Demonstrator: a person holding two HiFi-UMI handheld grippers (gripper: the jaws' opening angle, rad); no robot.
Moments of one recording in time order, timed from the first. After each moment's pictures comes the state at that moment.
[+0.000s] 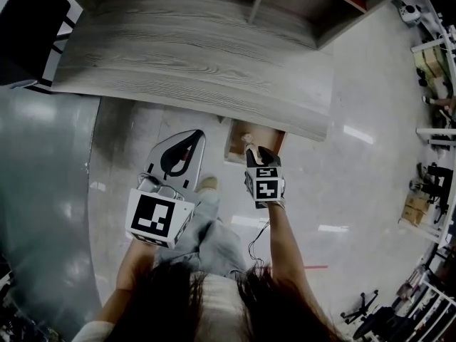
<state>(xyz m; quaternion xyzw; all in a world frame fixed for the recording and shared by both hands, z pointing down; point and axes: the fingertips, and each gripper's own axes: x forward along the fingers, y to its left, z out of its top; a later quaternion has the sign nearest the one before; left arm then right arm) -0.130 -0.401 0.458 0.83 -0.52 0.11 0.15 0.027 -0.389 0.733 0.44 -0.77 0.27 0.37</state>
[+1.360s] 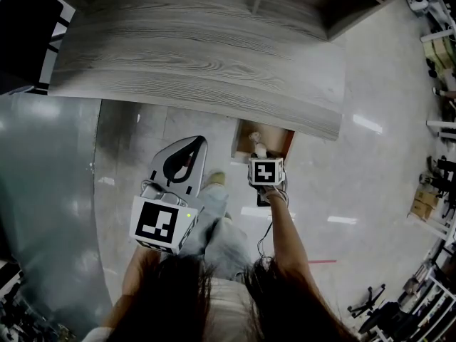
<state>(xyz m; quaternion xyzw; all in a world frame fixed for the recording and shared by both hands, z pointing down) -0.130 -0.409 0.502 0.83 -0.51 0.14 0.19 0.049 -0.374 0.817 0.44 -0.66 0.37 0.48</state>
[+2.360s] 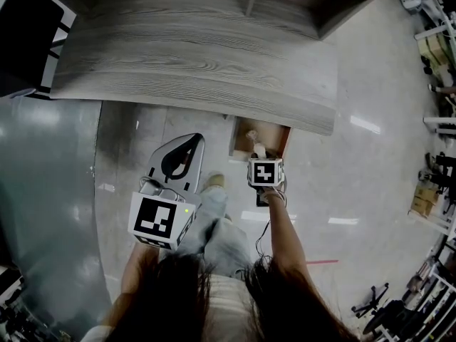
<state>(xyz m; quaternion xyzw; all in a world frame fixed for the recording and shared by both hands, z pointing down) -0.129 -0.399 0.489 0.83 -0.51 0.14 0.17 0.054 -0.369 0.799 0.47 -0.66 0.36 0.47</state>
